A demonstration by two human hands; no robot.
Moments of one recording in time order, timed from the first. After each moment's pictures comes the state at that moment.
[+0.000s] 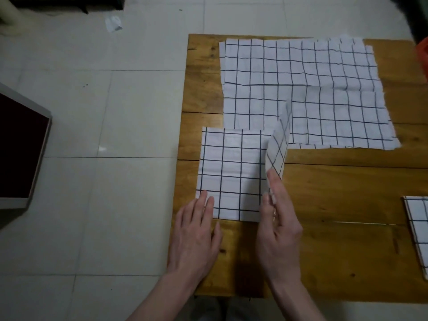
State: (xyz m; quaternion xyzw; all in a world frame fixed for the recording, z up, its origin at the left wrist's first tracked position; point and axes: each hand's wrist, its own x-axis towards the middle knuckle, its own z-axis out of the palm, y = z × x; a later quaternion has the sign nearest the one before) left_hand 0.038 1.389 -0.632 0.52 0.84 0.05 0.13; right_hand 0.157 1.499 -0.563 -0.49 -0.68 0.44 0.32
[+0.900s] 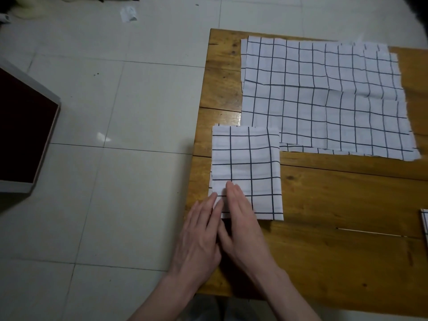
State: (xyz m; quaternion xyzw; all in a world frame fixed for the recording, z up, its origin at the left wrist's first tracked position) left_hand 0.028 1.367 -0.640 0.53 0.81 0.17 0.17; right_hand 0.122 1.473 -0.627 -0.34 -0.86 0.38 0.01
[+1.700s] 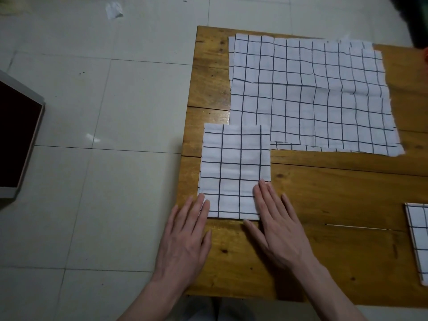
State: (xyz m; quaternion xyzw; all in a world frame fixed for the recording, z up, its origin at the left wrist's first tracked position) left_hand 0.020 1.360 -0.644 0.56 0.82 0.03 0.12; right_hand 0.201 1.536 -0.639 -0.31 -0.93 0.12 -0.12
